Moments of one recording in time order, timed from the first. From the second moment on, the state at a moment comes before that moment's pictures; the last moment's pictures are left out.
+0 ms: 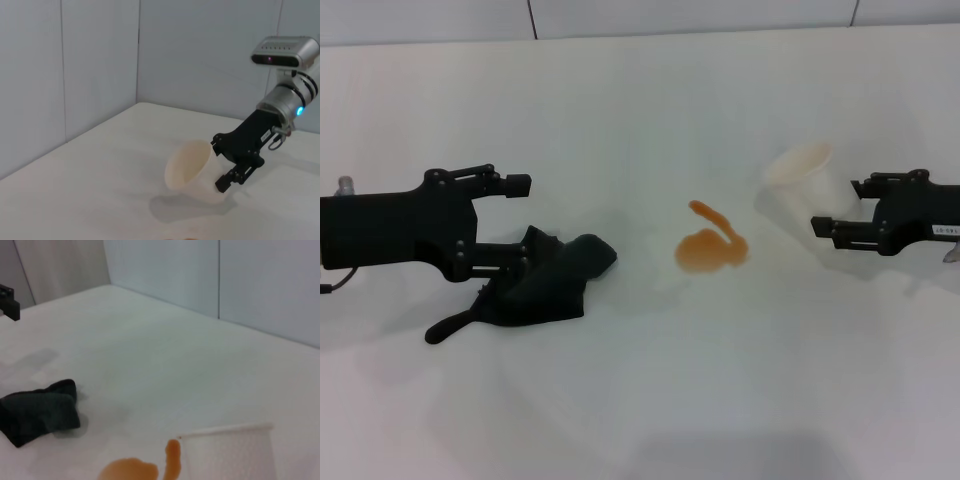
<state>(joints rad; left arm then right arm) -0.49 -2.04 0.75 0.78 1.98 1.68 -1.33 0.34 2.01 -1.17 -0.94 -1.82 -1.16 1.58</state>
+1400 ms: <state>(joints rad) -0.46 -2.05 0.75 0.78 1.98 1.68 -1.34 0.33 2.01 -1.17 -0.63 -1.49 -1.06 1.20</state>
